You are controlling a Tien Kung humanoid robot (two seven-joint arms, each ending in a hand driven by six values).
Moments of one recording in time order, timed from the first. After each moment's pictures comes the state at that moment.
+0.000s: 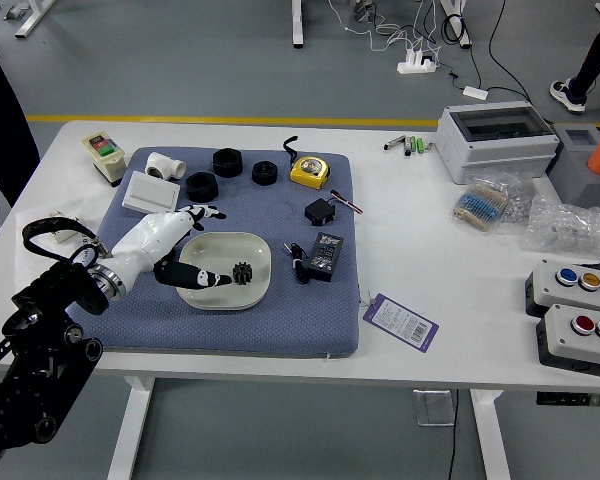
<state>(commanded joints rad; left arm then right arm) -0.37 0.15 -1.32 -1.19 2.27 -0.09 -0.19 0.06 -0.25 0.55 0.25 0.19 -0.27 -0.02</state>
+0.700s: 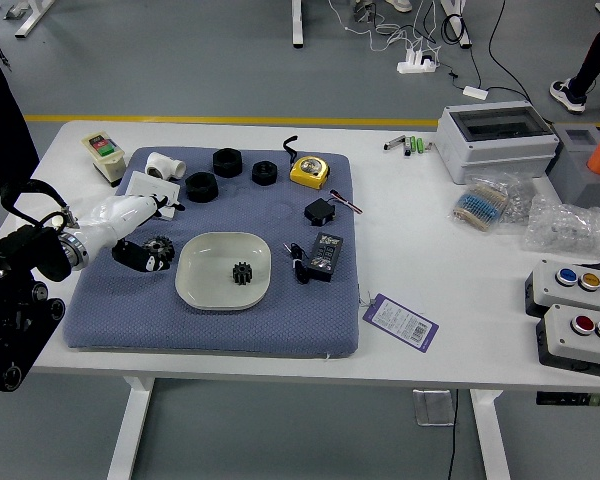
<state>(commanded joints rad) -0.57 0.30 -1.18 -0.91 2.27 -0.13 -0.22 0.06 -0.25 0.54 0.25 0.20 -0.27 -0.02</state>
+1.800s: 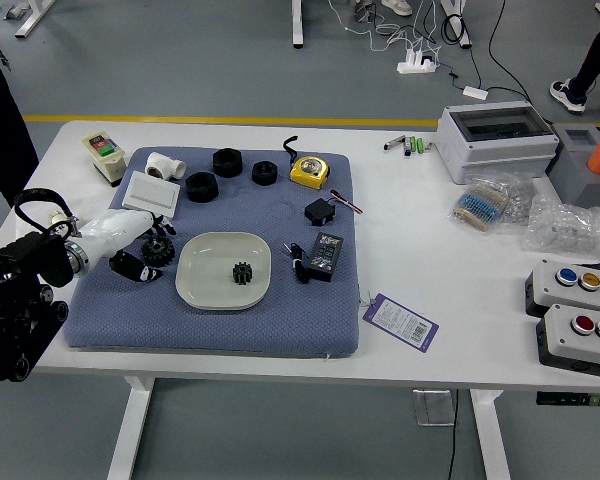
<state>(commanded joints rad) -0.65 0.27 -1.10 -0.70 2.27 -0.06 -0.26 0.06 -0.25 0.53 0.26 0.20 -0.27 -0.03</state>
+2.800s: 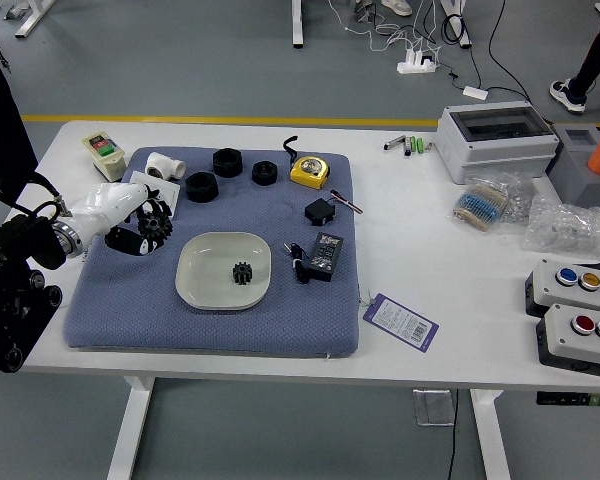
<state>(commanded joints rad) -0.63 0.29 -1.20 -0.84 2.27 -0.03 -0.27 0.06 -0.25 0.54 0.26 0.20 -0.27 -0.03</state>
